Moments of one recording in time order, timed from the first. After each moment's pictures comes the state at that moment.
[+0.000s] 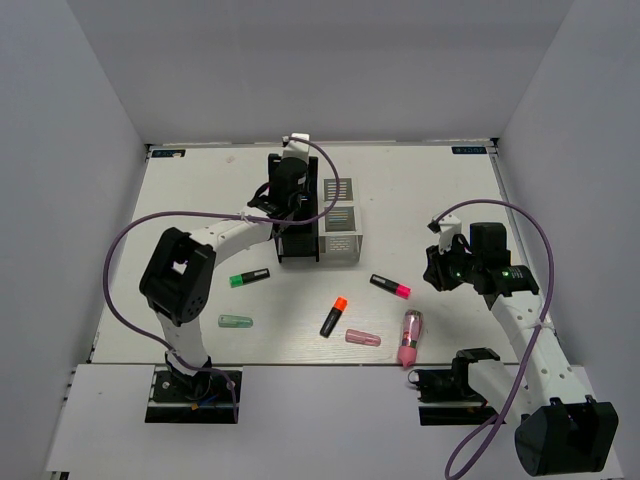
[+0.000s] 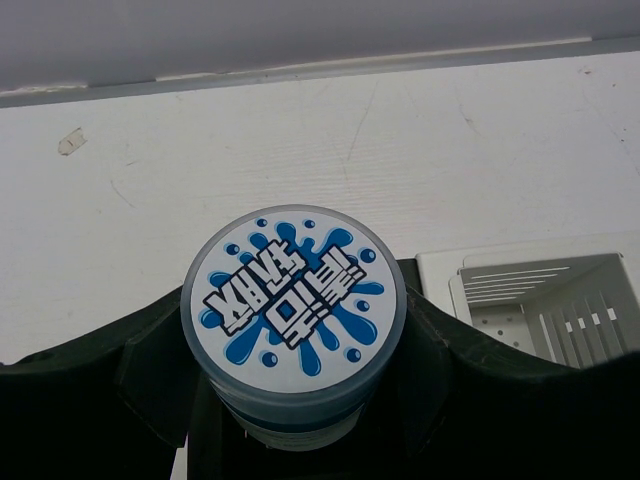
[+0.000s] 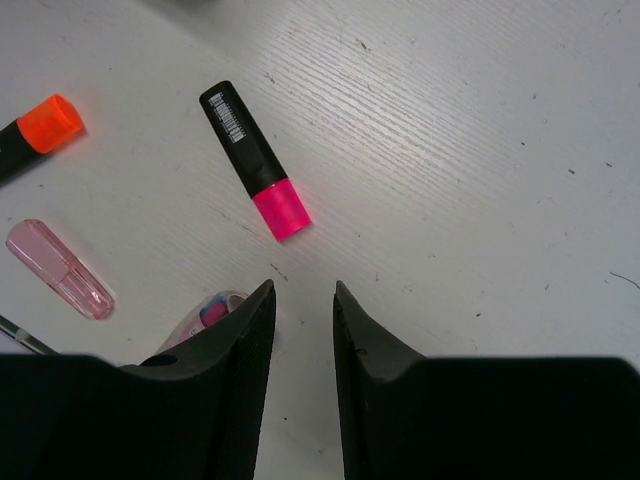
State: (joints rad) left arm -0.58 1.83 1.28 0.23 -0.50 -0.10; right arm 0.12 0.88 0.71 -0.69 -0.40 -0.32
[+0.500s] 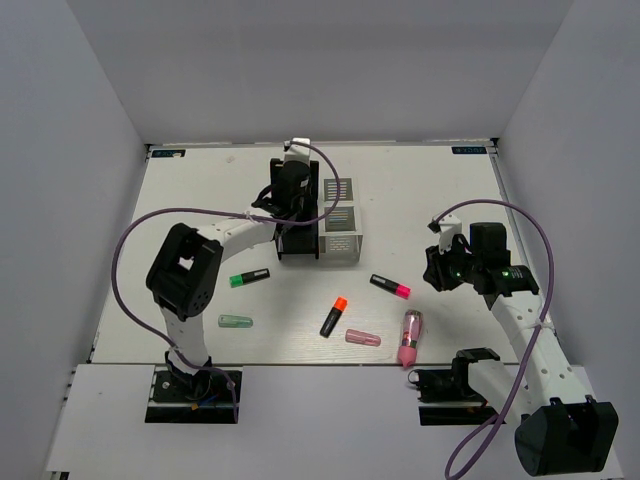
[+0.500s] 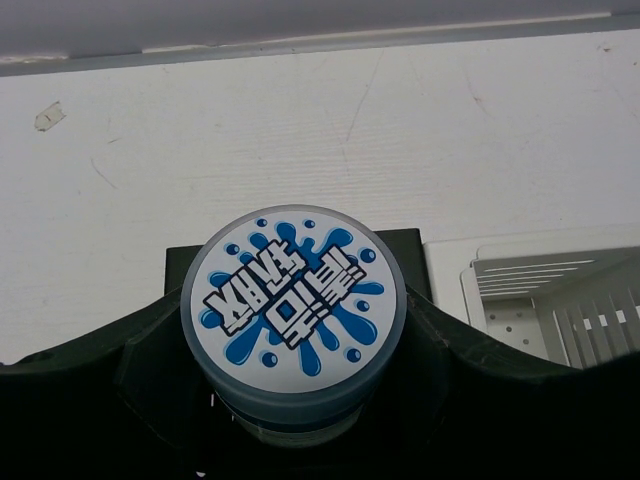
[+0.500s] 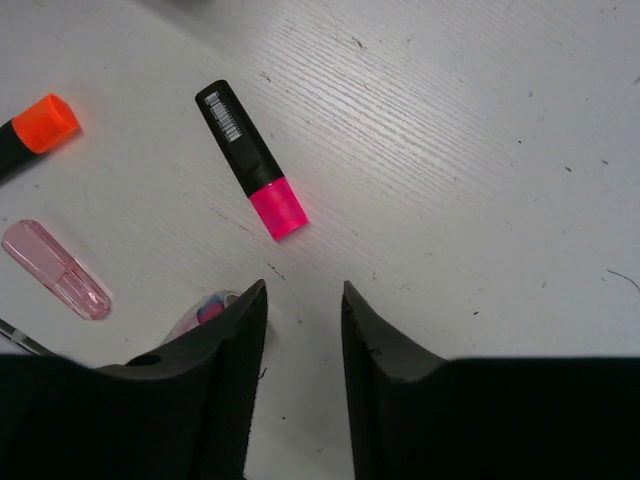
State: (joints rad) left arm -0.58 1.88 1.28 0.24 -0.50 -0.14; right arm 0.12 0.88 0.71 -0.69 -0.39 -0.32
